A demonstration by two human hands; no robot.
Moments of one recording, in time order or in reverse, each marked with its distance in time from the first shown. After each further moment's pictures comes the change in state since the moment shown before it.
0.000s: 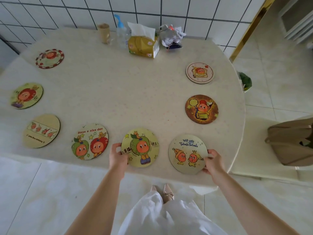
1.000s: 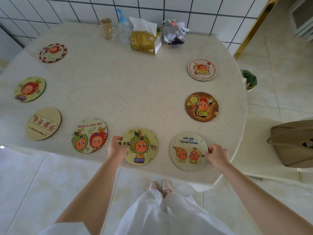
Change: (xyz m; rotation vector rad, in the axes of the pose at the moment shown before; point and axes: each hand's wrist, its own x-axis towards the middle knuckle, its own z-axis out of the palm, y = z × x) left_hand 0.008 0.013 0.004 0.371 0.075 0.116; right_hand 0.032 -0.012 -0.026 -0.613 -0.030 -0.300
